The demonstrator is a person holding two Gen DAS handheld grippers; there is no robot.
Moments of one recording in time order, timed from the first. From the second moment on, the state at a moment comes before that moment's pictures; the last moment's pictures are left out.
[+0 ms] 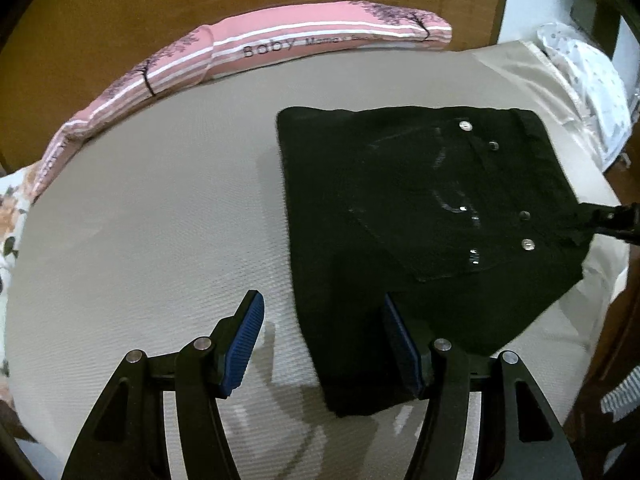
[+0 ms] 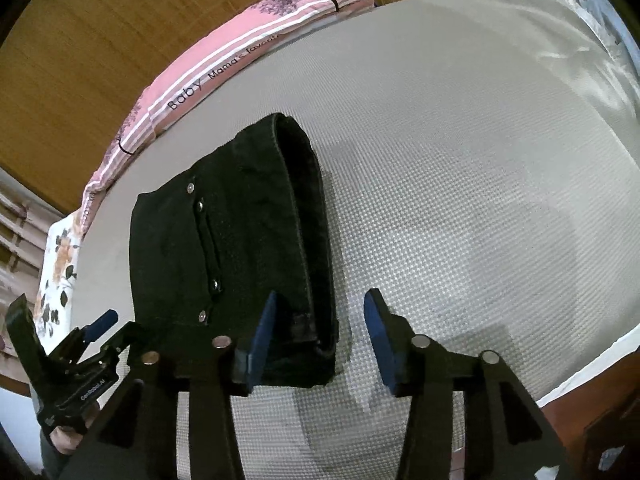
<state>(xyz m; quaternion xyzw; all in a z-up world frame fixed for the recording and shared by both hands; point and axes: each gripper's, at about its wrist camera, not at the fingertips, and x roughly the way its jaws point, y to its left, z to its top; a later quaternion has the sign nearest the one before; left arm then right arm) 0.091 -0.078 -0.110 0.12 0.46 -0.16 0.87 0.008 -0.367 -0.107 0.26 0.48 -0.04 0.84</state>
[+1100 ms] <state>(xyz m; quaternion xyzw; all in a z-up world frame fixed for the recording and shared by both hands) 0.171 -0.030 -0.143 -0.15 0.56 -0.28 0.77 0.058 -0.415 -0.147 0.31 0.51 0.14 0.79</state>
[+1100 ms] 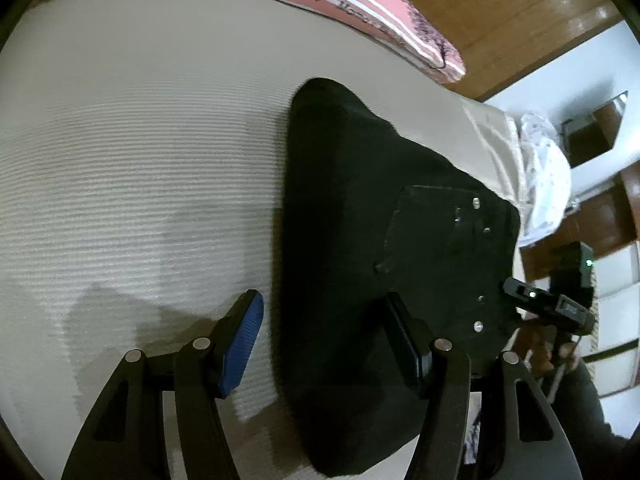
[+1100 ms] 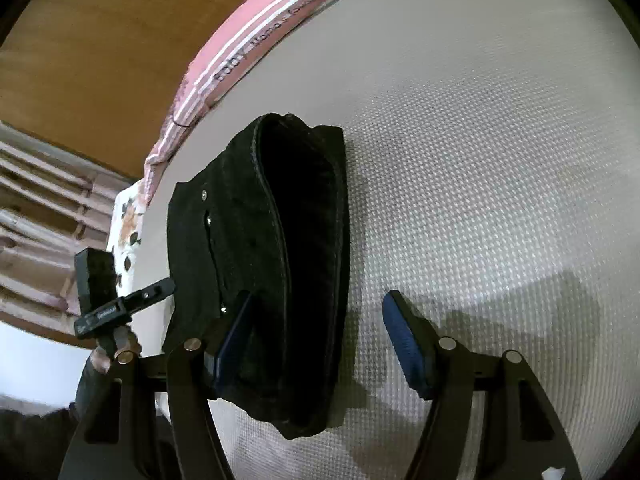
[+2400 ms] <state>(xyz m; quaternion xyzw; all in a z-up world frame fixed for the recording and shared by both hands) 0.239 0.049 -0.077 -0.14 0.47 -0.23 0.84 0.176 -0.263 -0.083 0.33 0.47 0.17 0.80</state>
